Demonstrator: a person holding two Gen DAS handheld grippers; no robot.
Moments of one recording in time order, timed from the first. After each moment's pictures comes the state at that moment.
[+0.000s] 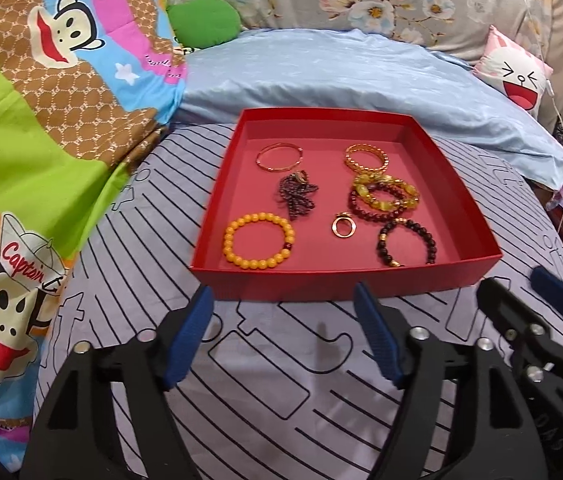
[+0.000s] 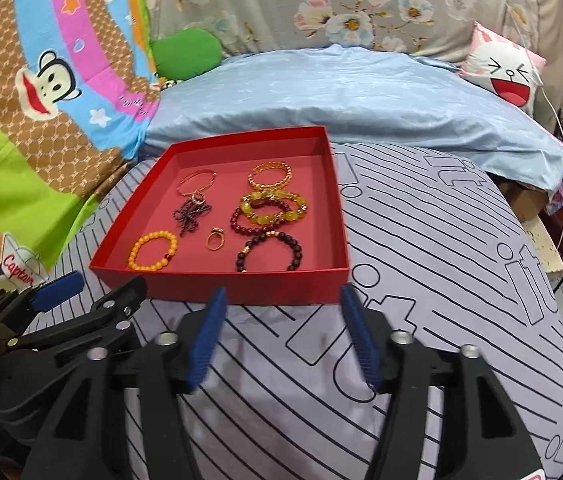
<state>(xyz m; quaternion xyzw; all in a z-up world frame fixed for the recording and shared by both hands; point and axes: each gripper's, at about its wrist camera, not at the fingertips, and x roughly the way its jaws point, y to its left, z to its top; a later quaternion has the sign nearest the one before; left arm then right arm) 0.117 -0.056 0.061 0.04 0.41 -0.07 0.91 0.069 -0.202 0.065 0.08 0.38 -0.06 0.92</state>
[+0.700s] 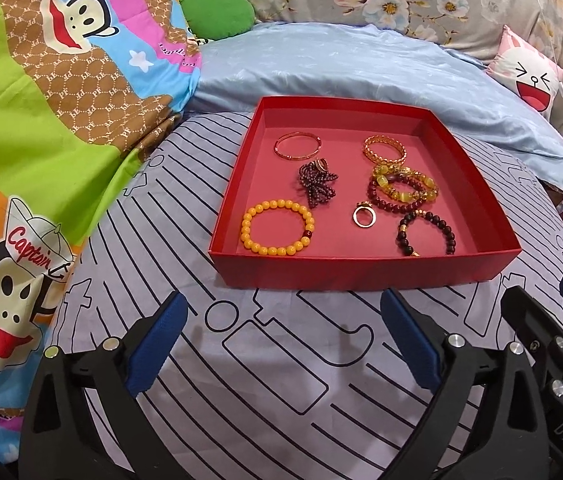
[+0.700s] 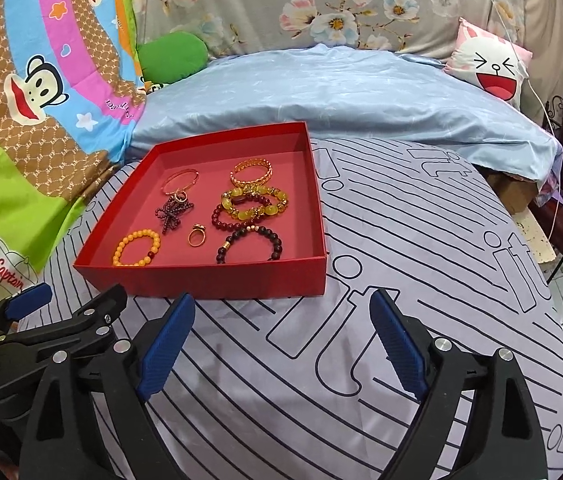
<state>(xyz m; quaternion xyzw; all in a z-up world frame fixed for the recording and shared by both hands) 0.117 -0.047 0.053 0.04 0.42 -0.05 0.90 0.065 -0.206 0.058 0.08 0.38 -0.07 0.92</state>
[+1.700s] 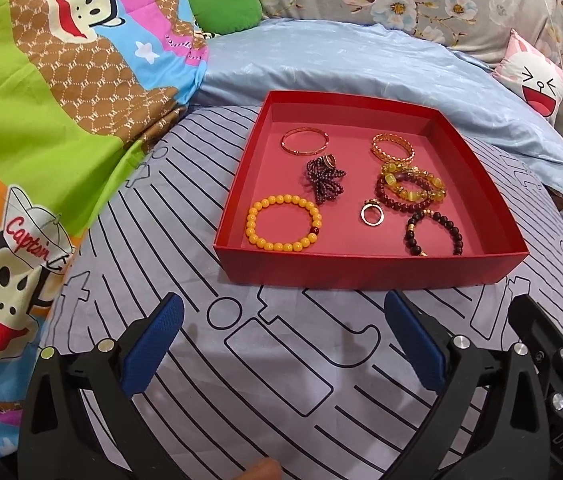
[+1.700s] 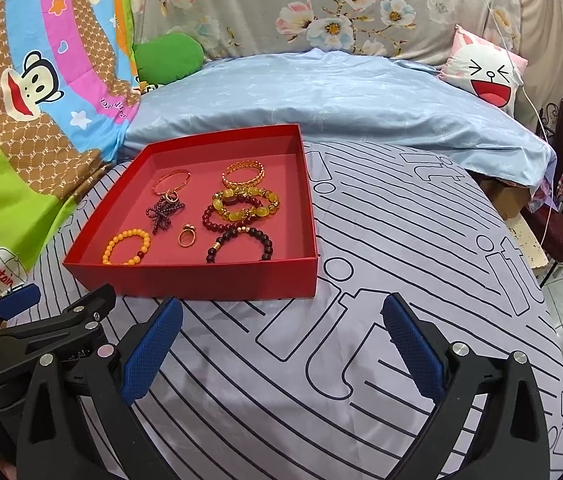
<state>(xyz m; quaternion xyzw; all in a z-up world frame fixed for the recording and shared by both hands) 0.121 -0.042 0.046 0.02 0.43 -0.05 0.90 0.065 -0.205 0.053 0.07 0.38 -0.09 0.92</state>
